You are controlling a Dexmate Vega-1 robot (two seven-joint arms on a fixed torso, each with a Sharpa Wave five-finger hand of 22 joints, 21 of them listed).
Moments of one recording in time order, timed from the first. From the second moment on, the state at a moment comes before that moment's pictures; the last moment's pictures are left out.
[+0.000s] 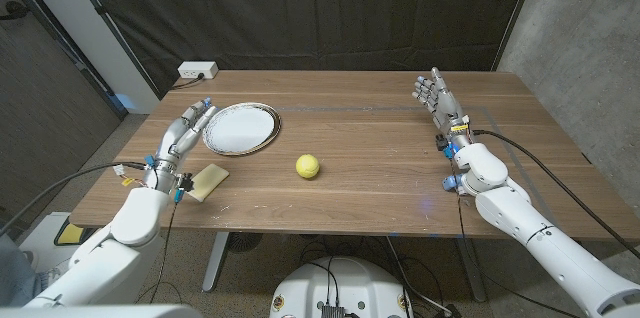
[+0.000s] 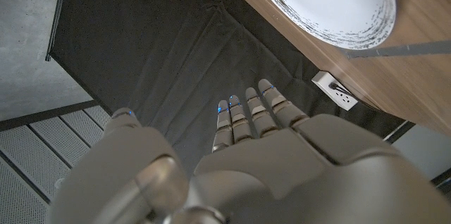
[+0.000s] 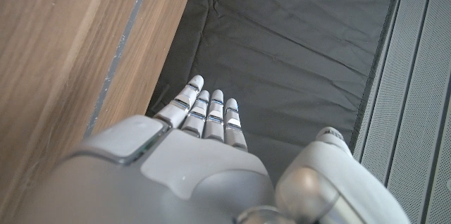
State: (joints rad) left arm 1.45 0.75 -0.02 -1.68 -0.11 -0.48 0.38; left_hand 0.46 -0.02 0.02 0.05 0.31 0.20 0.00 0.23 0.18 0.23 -0.06 0.22 0.19 0.22 -0.04 0.21 0.18 0.22 -0.04 0.24 0.18; right arm -1.00 -0.59 -0.33 -1.53 0.55 0.37 -0.08; right_hand 0.27 -0.02 0.13 0.02 0.19 0.19 0.07 0.20 0.18 0.23 0.09 0.22 0.18 0.15 0.05 0.19 0.18 0.21 -0.03 0.28 0.18
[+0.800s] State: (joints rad) left arm 1.60 0.67 -0.15 -1.74 0.19 -0.39 0.59; left_hand 0.52 0.02 0.04 0.03 0.31 0.25 -0.01 0.24 0.19 0.29 -0.07 0.23 0.19 0.28 -0.04 0.21 0.18 0.28 -0.04 0.25 0.18; right arm -0.96 -0.59 -0.36 -1.55 0.51 0.32 -0.07; right_hand 0.27 -0.02 0.13 0.02 0.19 0.19 0.07 0.20 0.18 0.23 0.09 0.22 0.18 0.15 0.05 0.19 0.18 0.21 -0.03 0.28 0.18
